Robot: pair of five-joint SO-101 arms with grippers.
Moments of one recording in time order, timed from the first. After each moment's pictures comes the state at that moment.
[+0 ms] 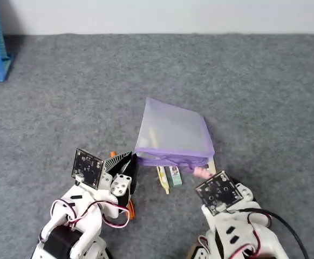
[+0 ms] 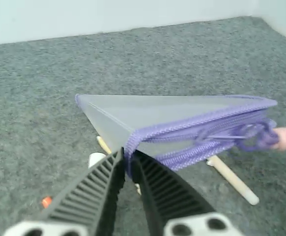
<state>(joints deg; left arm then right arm) 25.1 -103.1 80.7 59.5 14.3 -6.5 -103.9 56.4 92.4 29.3</state>
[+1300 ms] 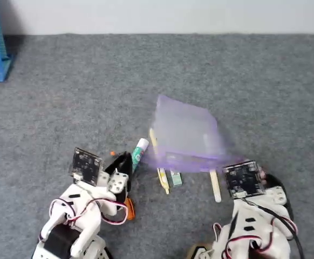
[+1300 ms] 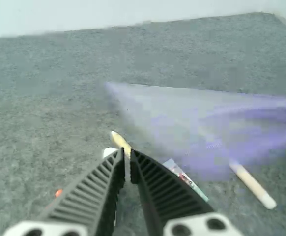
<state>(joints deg) 22.9 -103.2 82.6 59.4 14.4 23.5 -104.1 56.7 87.4 40.3</state>
